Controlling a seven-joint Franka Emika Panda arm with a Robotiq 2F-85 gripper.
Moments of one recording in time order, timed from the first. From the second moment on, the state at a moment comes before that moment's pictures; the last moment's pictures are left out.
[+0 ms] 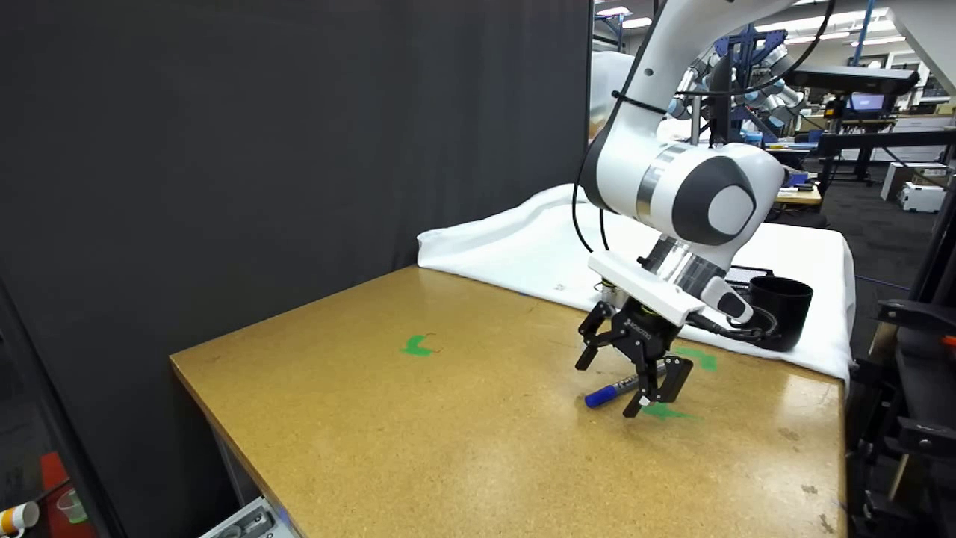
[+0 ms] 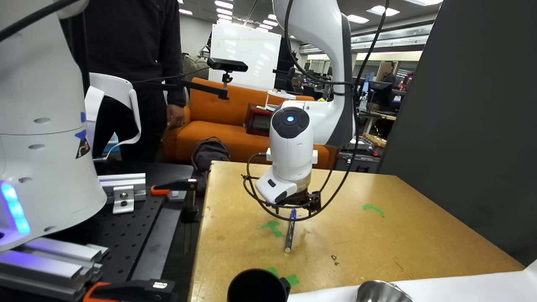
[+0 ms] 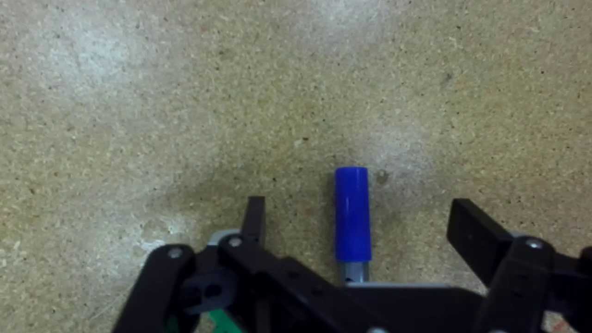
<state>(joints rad) 0.16 0.71 0.11 -2.20 2.21 2.86 -0.08</state>
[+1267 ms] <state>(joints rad) 0.25 0.61 -0.02 -2.19 2.35 3.00 -0.24</state>
